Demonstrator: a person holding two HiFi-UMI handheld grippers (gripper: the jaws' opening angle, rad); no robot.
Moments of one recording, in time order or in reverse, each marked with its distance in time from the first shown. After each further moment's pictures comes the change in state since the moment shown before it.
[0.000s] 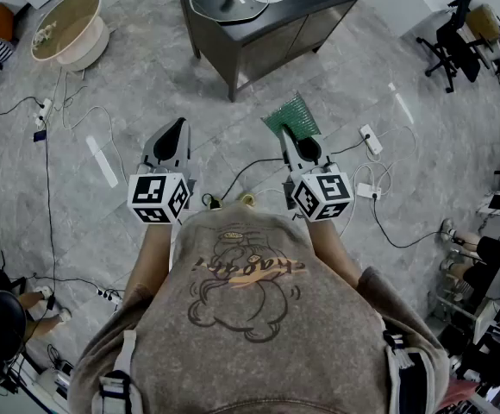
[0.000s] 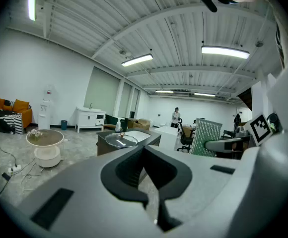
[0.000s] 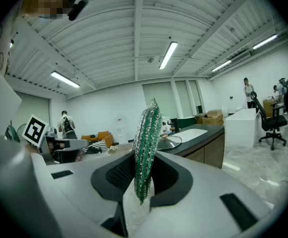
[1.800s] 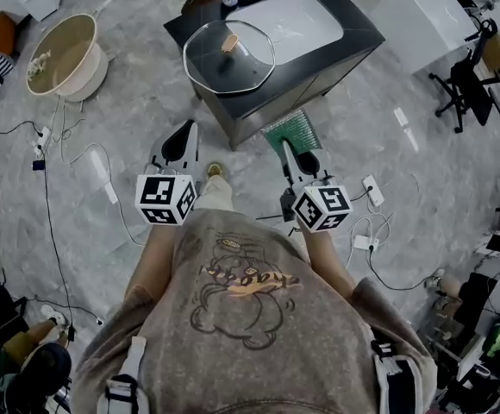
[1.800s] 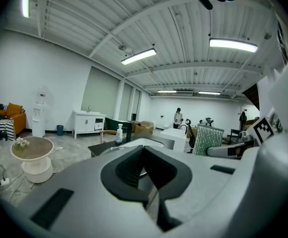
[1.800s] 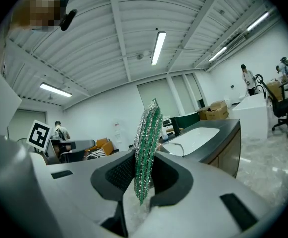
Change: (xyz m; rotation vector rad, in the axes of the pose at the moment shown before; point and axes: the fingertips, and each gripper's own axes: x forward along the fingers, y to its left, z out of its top) left arm 0.264 0.083 0.067 0.027 -0.019 0.018; right arm 0.227 -0.145 0.053 0.121 -0.017 0.048
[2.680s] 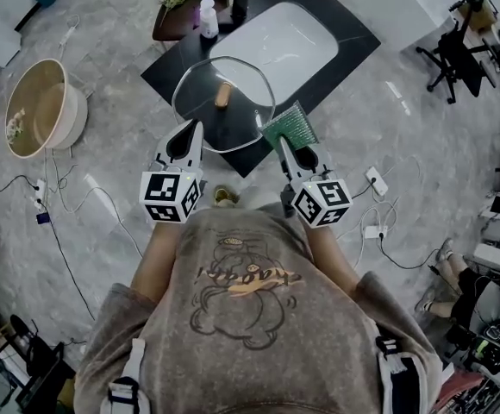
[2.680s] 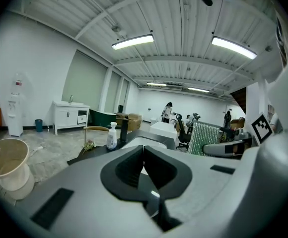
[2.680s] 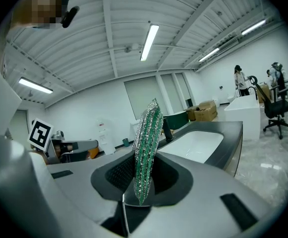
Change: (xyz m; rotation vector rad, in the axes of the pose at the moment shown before) left arm 0.191 0.089 0.043 0.009 0.110 -0.193; right arm 0.169 -0.057 0.056 0.028 0.021 -0.147
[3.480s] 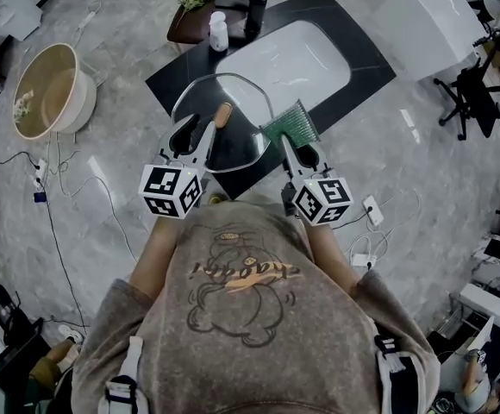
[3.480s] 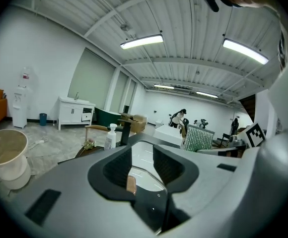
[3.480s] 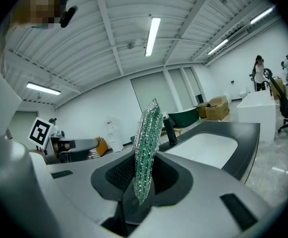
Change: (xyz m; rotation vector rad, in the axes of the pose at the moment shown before) left arm 0.064 0.002 0.019 -0.084 -0.023 0.060; right arm 0.061 -0.054 0.030 -0.013 0.043 0.122
